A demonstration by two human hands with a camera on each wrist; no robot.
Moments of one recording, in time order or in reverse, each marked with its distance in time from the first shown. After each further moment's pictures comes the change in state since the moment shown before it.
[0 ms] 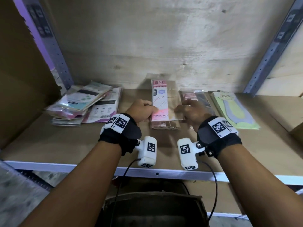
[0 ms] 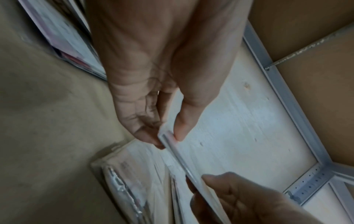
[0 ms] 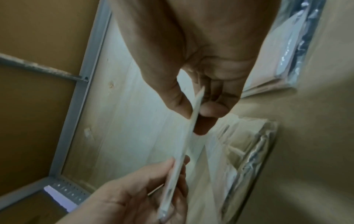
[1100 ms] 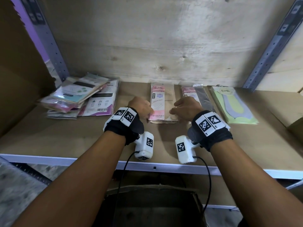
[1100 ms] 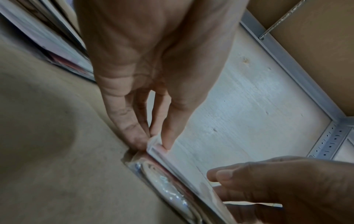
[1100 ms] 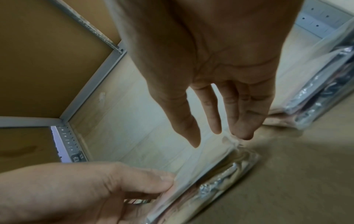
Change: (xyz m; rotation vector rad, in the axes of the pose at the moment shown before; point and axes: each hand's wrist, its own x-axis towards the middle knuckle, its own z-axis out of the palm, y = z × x) left_hand 0.026 -0.016 0.003 0.411 0.018 -0.036; right_hand 0.014 0.007 0.002 -0.667 0.016 -0.020
